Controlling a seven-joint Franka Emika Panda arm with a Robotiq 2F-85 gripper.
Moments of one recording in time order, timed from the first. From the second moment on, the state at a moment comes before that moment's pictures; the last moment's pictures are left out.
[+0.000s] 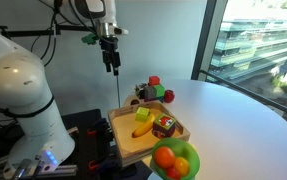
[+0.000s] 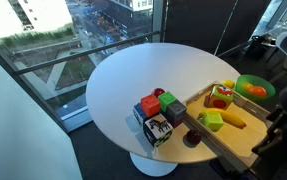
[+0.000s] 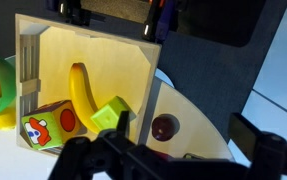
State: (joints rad) arm 0.22 -0.67 0.35 -2.74 0.09 2.01 0.25
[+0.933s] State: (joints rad) arm 0.22 -0.48 0.28 -2.55 0.09 2.12 0.25
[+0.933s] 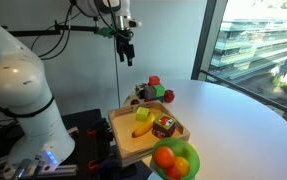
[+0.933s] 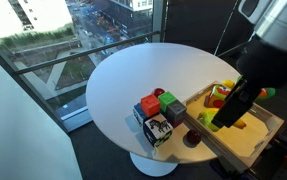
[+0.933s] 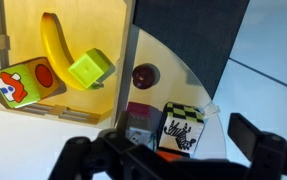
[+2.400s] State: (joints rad) arm 0.18 -0.10 0.23 -2.34 0.08 2.24 0.34
